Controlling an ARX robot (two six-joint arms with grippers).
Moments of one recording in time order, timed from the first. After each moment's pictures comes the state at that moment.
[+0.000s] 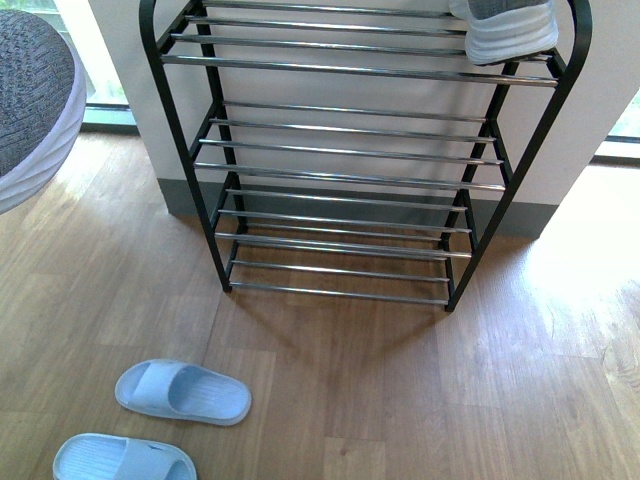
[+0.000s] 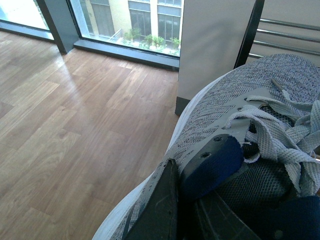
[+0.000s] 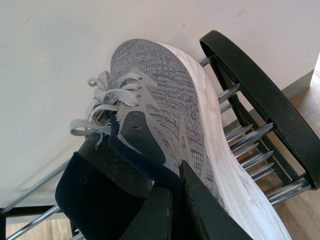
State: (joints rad) left arm -0.32 0.64 0.23 0.06 -0.53 -0.21; right arm 0.06 2.17 1.80 -0.11 0.31 0.79
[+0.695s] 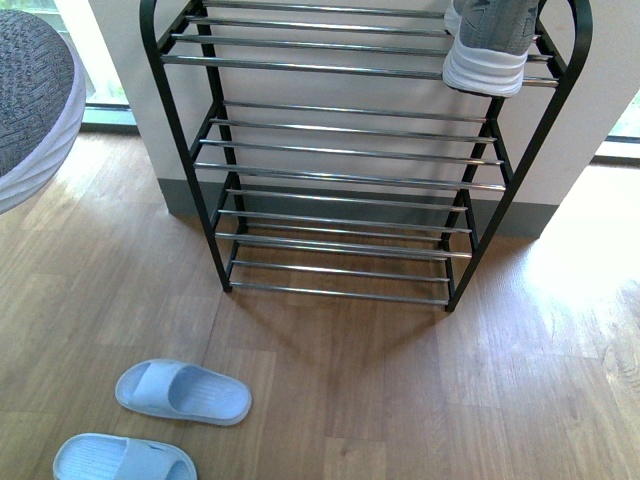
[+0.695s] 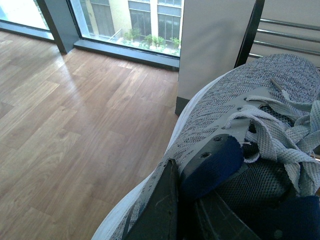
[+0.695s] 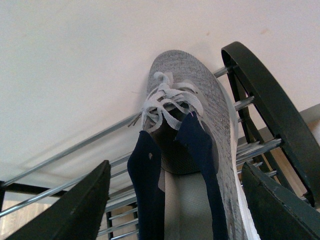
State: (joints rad) left arm -0.32 0.64 0.23 0.06 -0.53 -0.21; right arm 0.03 2.03 1.59 0.11 0.19 0.61
